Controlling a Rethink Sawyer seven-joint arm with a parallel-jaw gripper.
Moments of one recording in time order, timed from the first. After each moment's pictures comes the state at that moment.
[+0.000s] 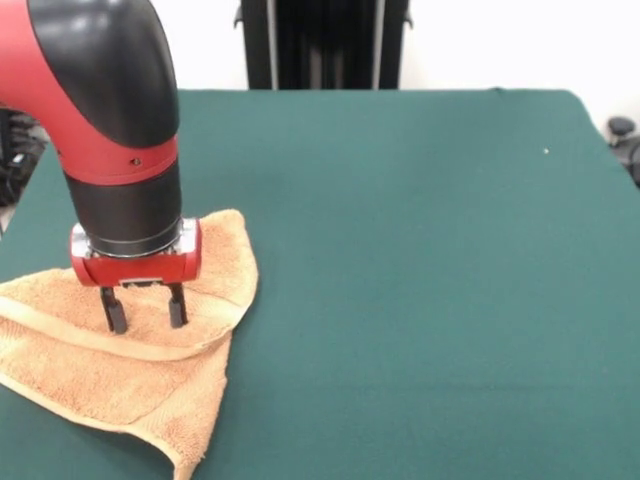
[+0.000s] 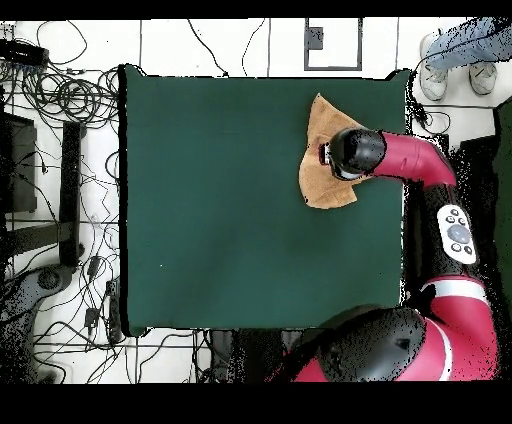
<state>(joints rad) -0.57 -0.27 0.36 1.04 -0.49 0.83 1.49</state>
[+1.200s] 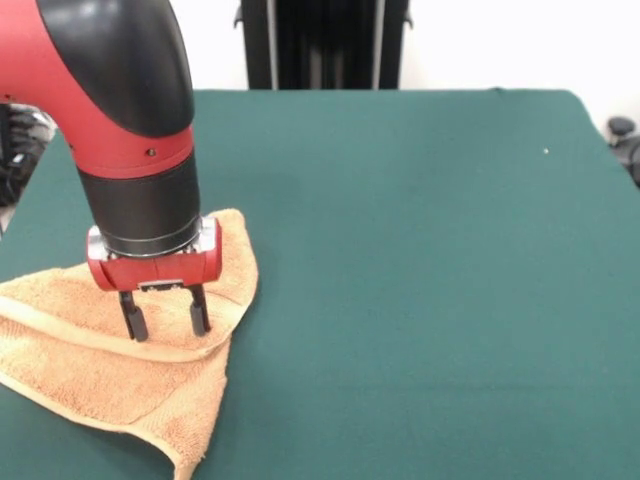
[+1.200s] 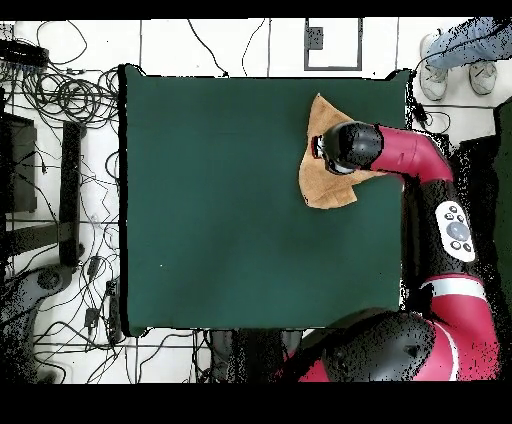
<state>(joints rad) -0.58 -0.28 0.41 1.05 -0.49 0.83 1.49</state>
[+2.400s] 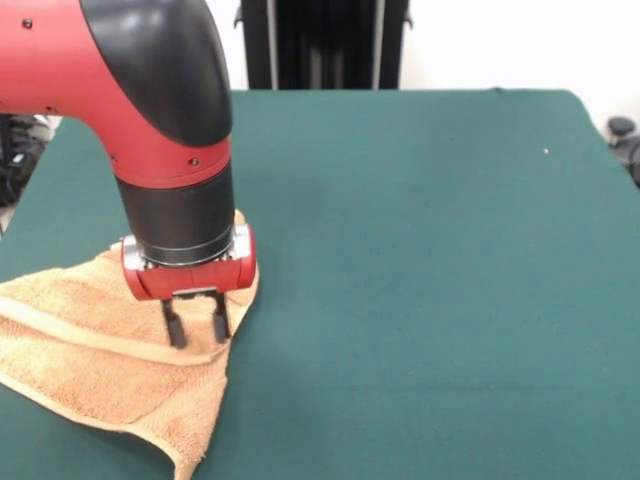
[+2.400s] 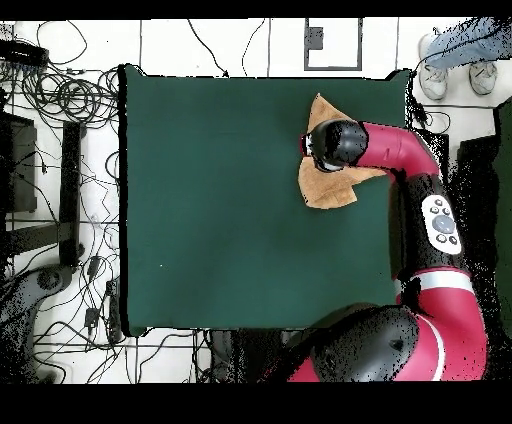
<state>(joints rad) -0.55 -0.27 0.42 1.04 -0.51 0.83 1.49</state>
